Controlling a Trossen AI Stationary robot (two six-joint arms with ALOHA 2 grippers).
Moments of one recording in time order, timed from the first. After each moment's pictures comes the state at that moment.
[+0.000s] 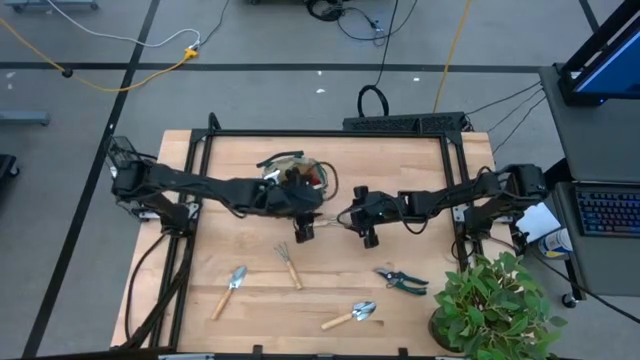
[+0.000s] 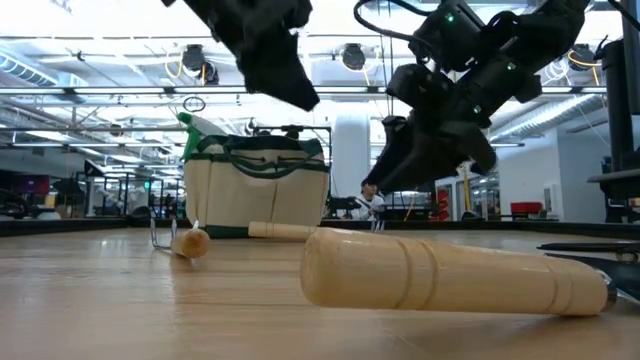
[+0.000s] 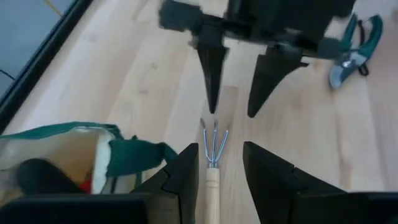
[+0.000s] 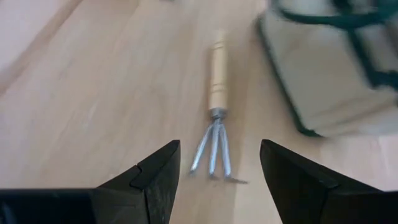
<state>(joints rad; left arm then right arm) -0.05 1.57 1.15 -0.32 -0.21 -0.13 -0.02 1.54 0.66 0.20 0.02 -0.40</state>
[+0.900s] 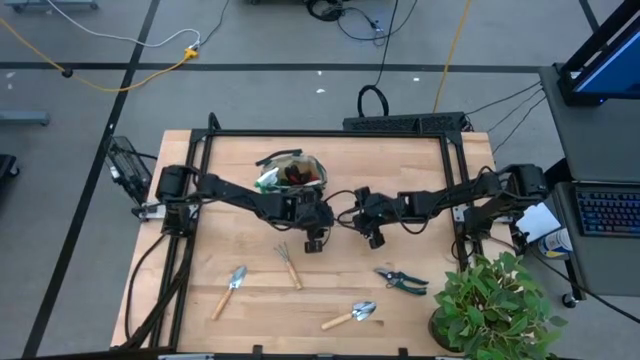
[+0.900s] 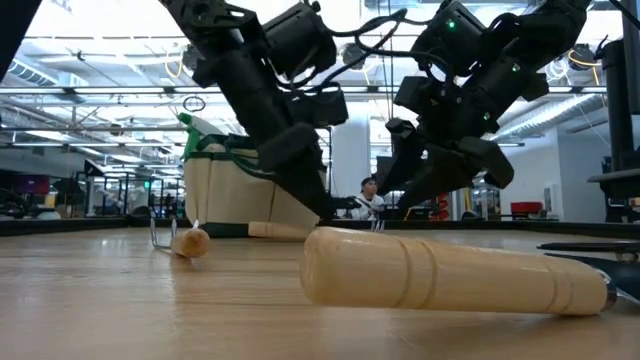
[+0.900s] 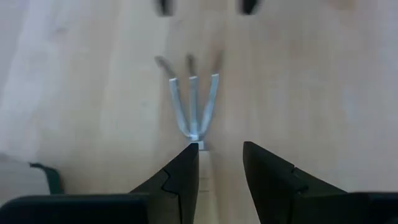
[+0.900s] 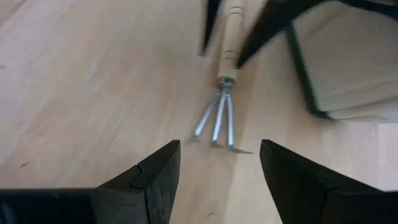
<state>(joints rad) -0.01 1.91 1.15 -0.19 -0.13 0.00 -0.01 1.53 0.66 0.11 0.06 -0.48</state>
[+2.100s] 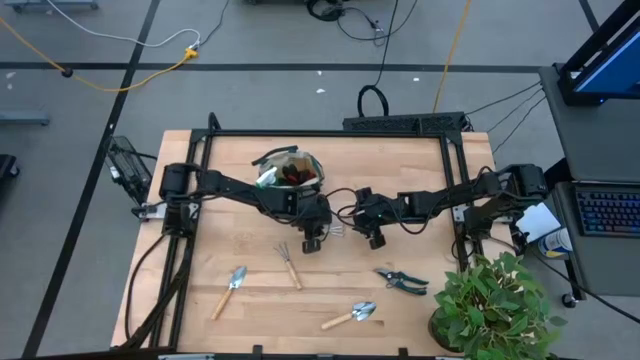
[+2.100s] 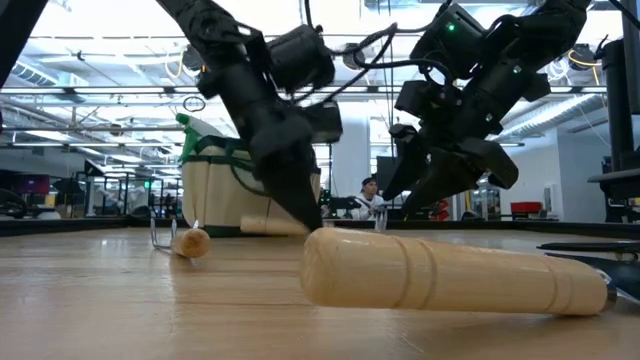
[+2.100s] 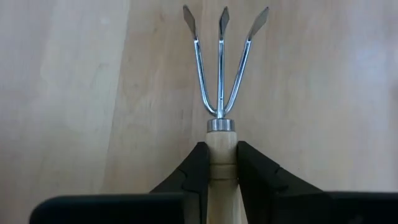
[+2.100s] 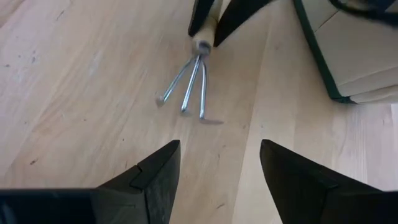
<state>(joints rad) 0.03 1.91 1.15 -0.24 0.09 -0.10 -0.01 1.53 0.66 0.08 0.06 -0.42</state>
